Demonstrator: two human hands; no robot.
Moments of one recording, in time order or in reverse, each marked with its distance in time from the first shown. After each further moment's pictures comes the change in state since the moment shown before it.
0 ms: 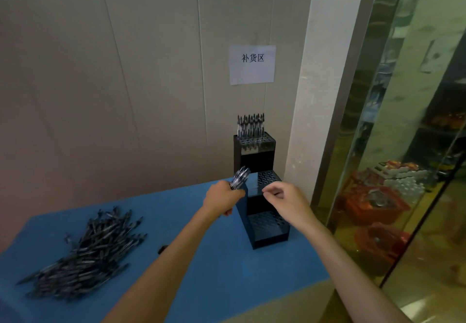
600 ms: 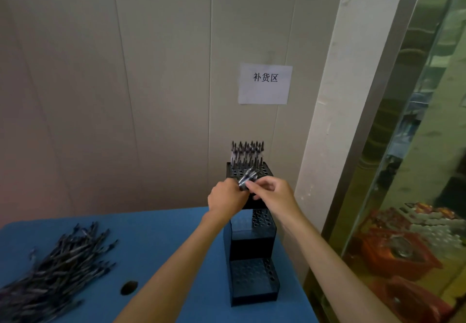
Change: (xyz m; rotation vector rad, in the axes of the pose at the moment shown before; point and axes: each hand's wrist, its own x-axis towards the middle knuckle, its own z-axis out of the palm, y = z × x) left_hand 0.129 0.077 0.039 0.231 0.353 -0.013; right_hand 0.144 0.002 -0.033 0.366 -0.057 -0.034
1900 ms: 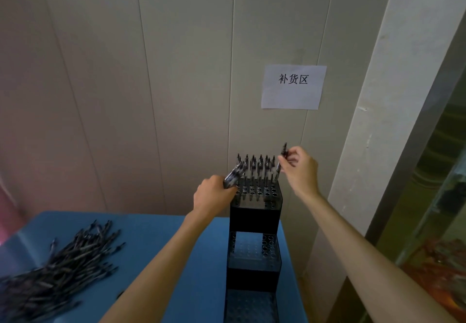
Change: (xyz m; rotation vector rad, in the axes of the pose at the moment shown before) left_hand 0.074 -0.007 -0.004 0.018 0.134 -0.085; right_hand 0.180 0.043 -0.051 -0.127 0.173 -0.290
